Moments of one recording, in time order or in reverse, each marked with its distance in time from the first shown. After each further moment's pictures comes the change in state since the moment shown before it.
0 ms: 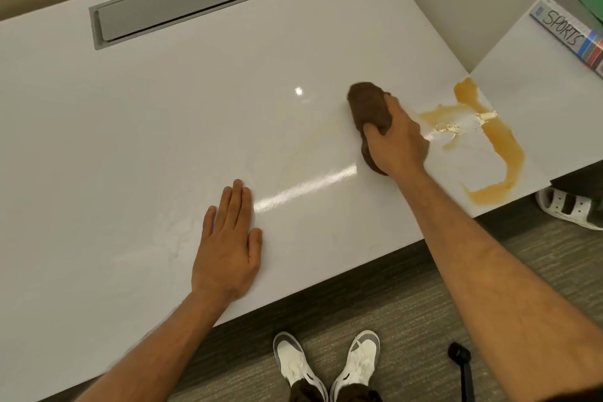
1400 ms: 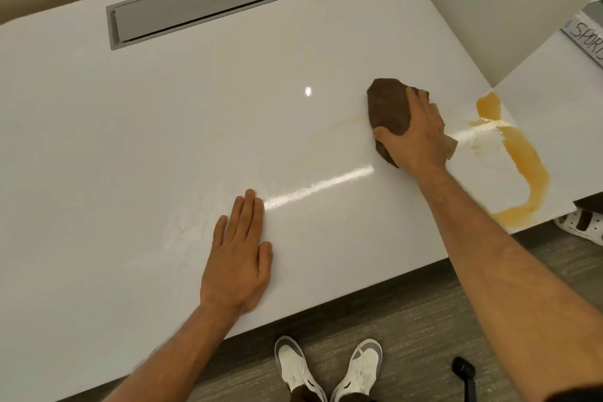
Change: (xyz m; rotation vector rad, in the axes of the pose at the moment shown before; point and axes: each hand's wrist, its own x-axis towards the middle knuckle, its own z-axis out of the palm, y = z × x) left_hand 0.000 0.001 -0.003 -0.008 -0.030 -0.007; right_hand 0.041 0.009 0.004 -0.171 -0.071 -0.042
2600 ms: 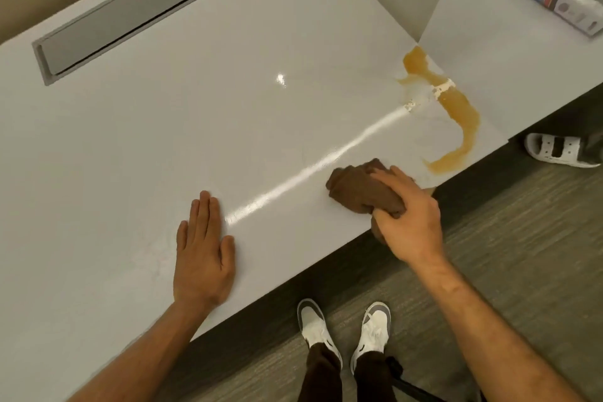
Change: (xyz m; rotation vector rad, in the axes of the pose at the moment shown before) left_hand 0.001 -0.002 -0.002 -0.009 -0.014 0.013; right_hand -0.186 0.072 -0.037 0.426 -0.003 0.062
